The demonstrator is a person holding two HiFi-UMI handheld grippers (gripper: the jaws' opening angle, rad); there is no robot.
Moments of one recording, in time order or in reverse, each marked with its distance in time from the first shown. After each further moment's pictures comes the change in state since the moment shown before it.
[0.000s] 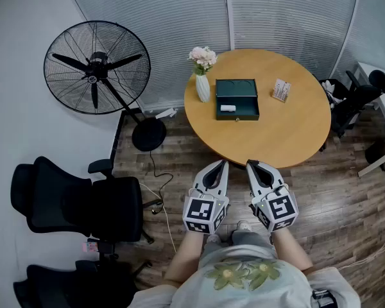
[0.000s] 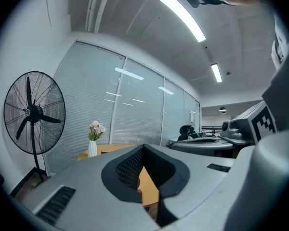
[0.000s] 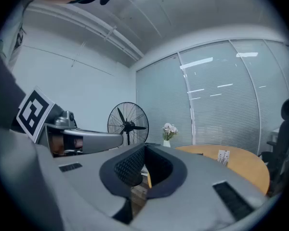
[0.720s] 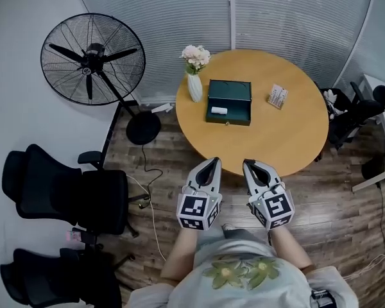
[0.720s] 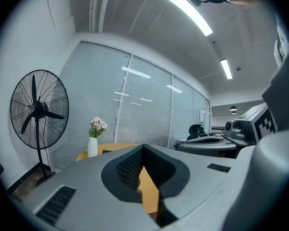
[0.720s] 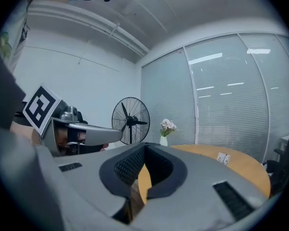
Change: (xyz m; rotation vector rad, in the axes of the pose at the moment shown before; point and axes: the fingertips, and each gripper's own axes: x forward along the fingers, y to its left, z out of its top) left arm 0.069 -0.018 -0.019 -0.032 0.009 0.103; right arm 0.007 -0.080 -0.020 -0.064 0.045 0.101
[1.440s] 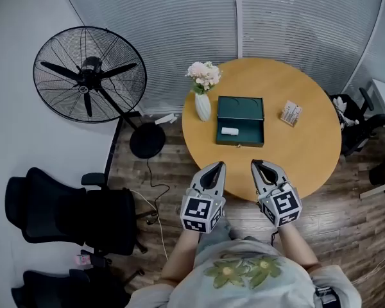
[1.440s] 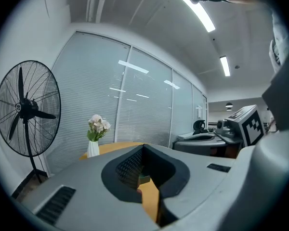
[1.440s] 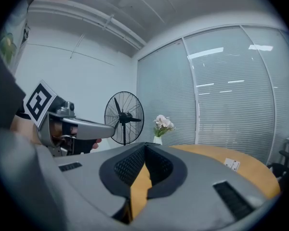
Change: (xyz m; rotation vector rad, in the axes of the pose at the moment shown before) left arm 0.098 0.089 0.008 0.025 0.054 -0.058; right arm 0.125 -0.066 -0.003 0.006 0.040 -0.009
